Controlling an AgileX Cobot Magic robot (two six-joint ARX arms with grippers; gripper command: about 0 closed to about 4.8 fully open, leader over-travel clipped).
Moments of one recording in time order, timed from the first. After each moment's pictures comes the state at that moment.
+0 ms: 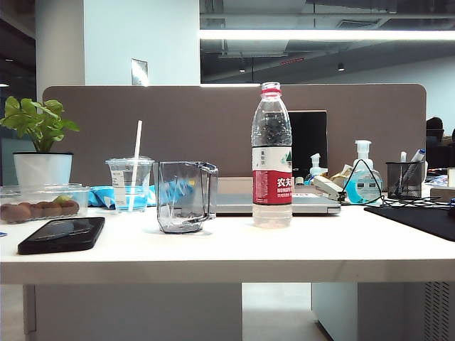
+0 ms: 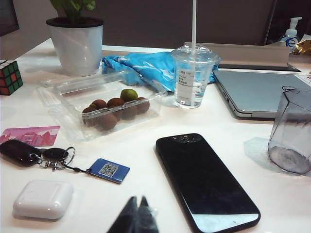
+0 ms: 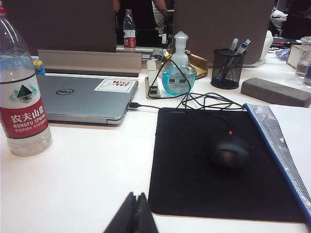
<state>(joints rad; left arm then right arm) -0.03 0.01 0.01 -0.05 0.00 -0.04 -0.04 0.00 0.01 -0.01 -0.06 -0.03</state>
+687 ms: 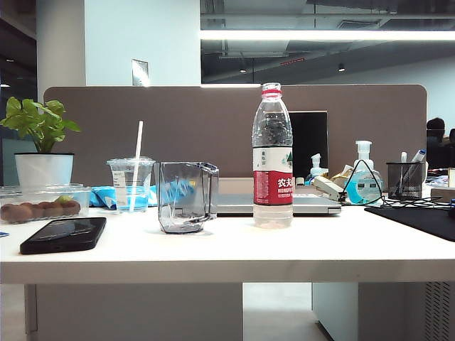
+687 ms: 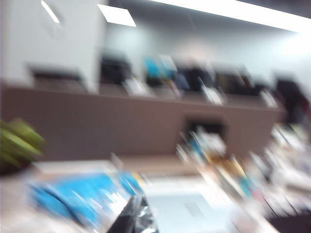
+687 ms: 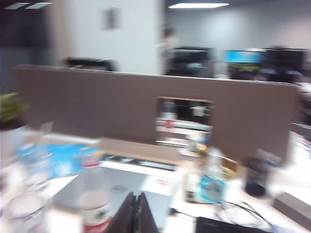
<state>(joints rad) -0.03 0.37 0.74 -0.12 0.24 -0.15 -0.04 0.21 0.68 -0.26 -0.27 -0.03</state>
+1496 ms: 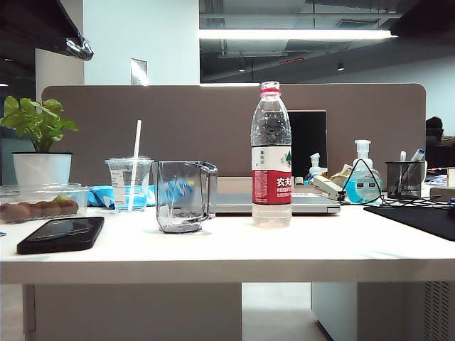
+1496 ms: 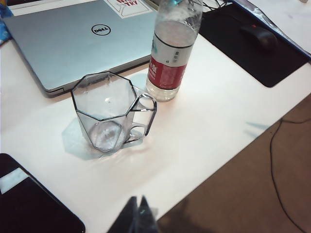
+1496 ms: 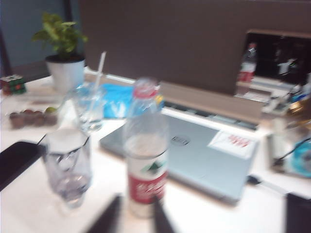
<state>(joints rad) -0.32 0.90 0.79 -0.36 0.38 0.05 0.21 0.80 0.36 0.47 -0.27 -0.06</state>
